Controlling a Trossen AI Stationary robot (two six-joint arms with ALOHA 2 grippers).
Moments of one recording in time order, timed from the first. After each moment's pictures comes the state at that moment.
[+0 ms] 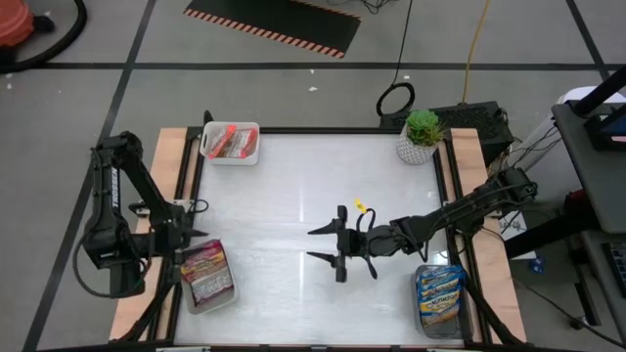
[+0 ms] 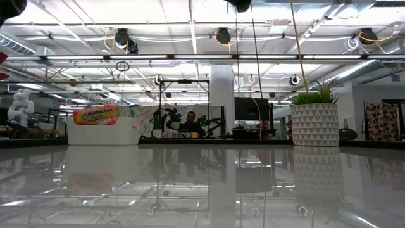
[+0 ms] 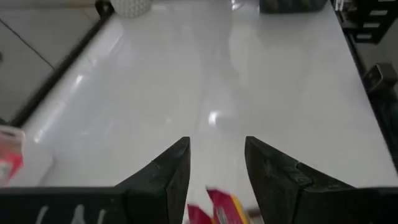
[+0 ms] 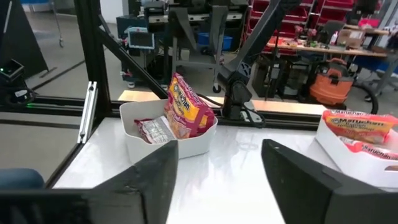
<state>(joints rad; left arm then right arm) -1.32 1.09 1.05 -1.51 -0.95 -1.45 0.36 1.56 0.96 0.45 0.39 0.02</state>
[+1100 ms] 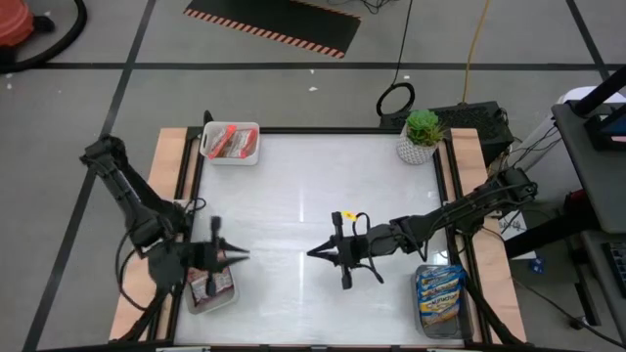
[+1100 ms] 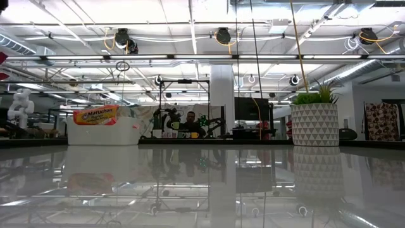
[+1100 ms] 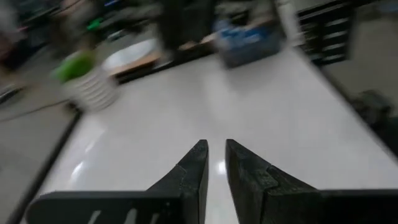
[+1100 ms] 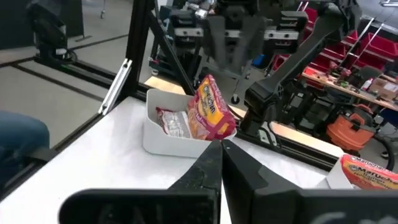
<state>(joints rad) -0.91 1.04 0.83 -0.39 -0.89 -0.18 0.36 1.56 0.96 0.46 0.23 -0.24</state>
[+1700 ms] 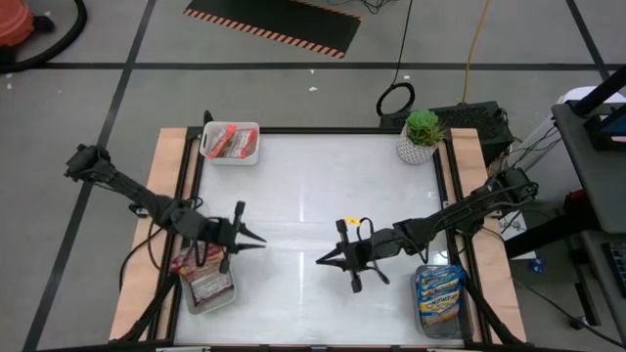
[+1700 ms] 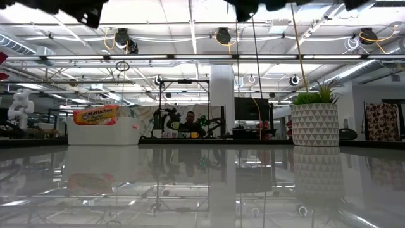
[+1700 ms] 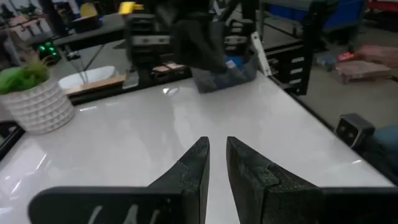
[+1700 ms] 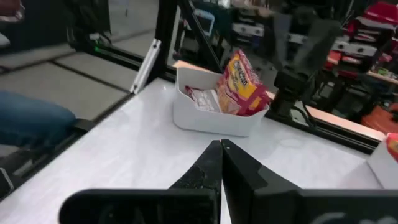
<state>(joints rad) -0.50 0.90 0.47 0.21 -0.29 0.09 0.37 1.56 0.82 0.54 0.15 -0.19</state>
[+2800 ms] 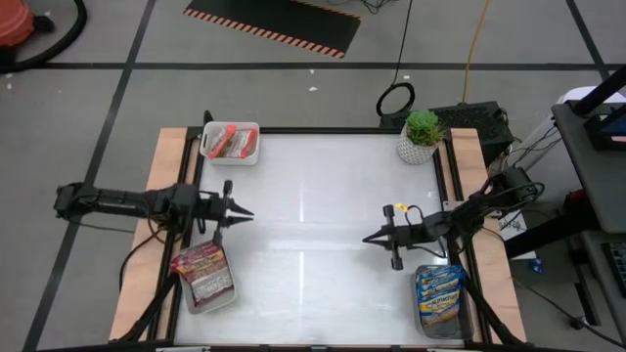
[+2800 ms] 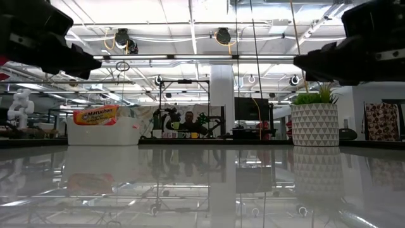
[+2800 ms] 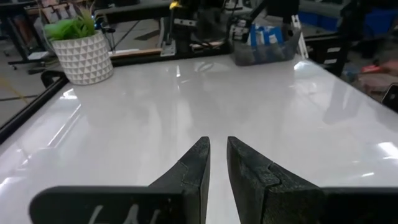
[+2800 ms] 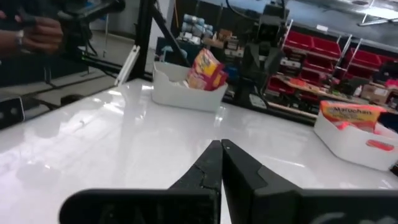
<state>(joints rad) -0.02 0.38 0.11 0.08 0.09 0.11 0.35 1.56 0.05 1.53 0.21 -0.20</state>
